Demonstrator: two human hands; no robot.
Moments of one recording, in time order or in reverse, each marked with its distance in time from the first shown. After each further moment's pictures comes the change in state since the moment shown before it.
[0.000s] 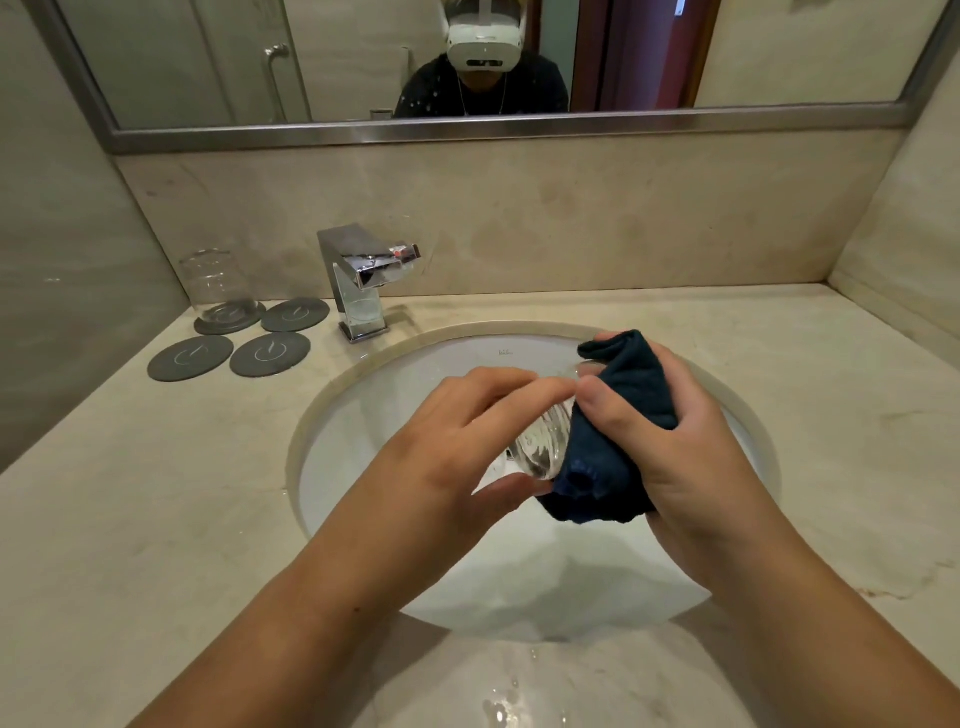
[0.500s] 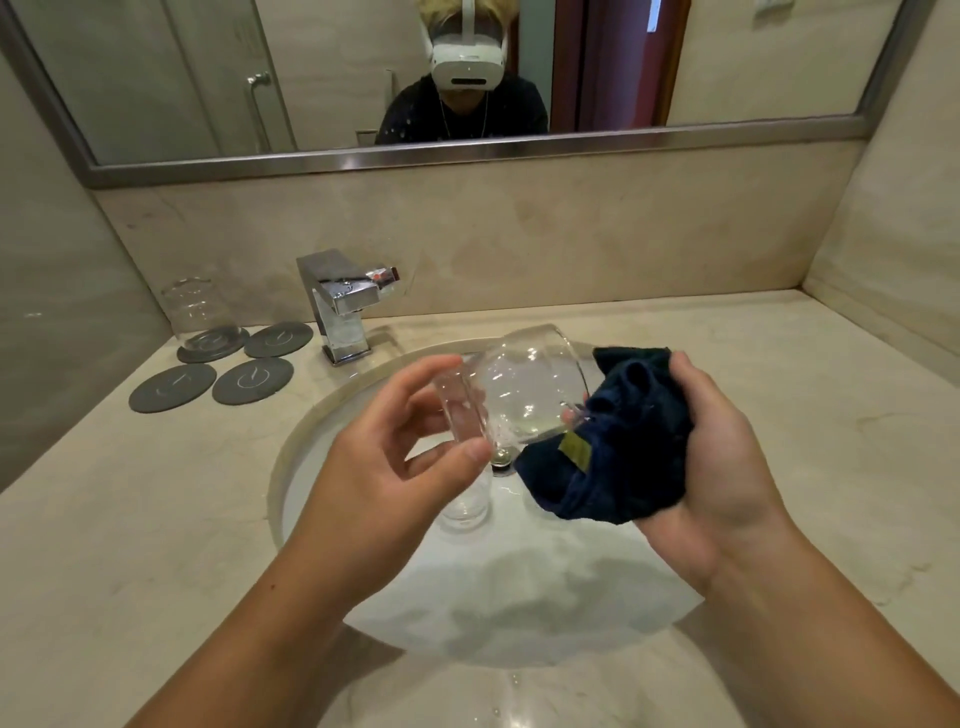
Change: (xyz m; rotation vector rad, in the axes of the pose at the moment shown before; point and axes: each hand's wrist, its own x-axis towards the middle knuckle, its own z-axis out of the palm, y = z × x) left_hand 0.003 -0.002 -0.003 -0.758 0.171 -0.442; right_hand 0.012 -0.005 -0.017 0.487 0.198 0.276
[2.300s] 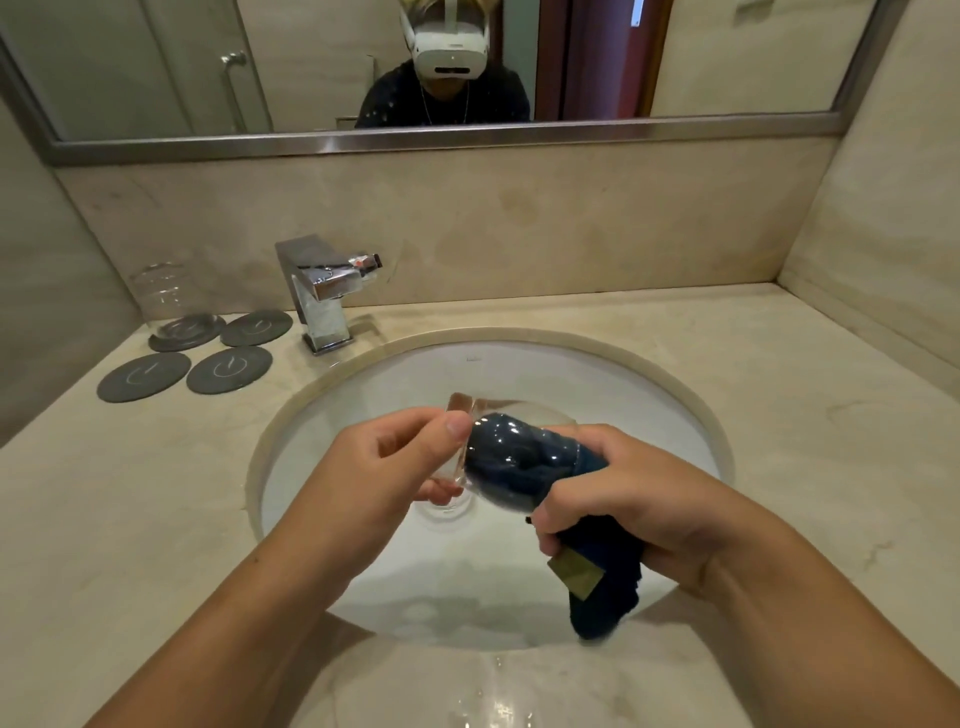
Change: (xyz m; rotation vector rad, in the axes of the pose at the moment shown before) left_hand 0.002 -0.004 0.000 -0.038 -0.100 -0.336; right_hand -0.017 -0.005 0.006 -0.756 -0.480 0.237
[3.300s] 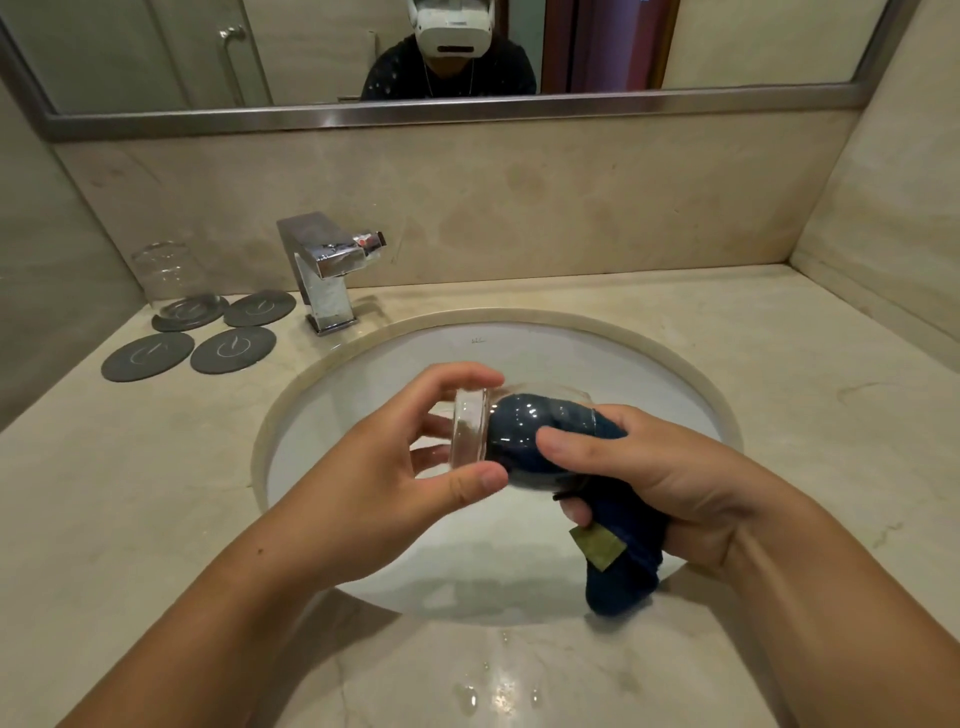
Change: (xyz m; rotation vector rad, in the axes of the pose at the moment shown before) left_hand -0.002 -0.008 -0.010 0.258 -0.201 0.209; right_hand -0.003 0.002 -0.002 0.107 0.005 -0.014
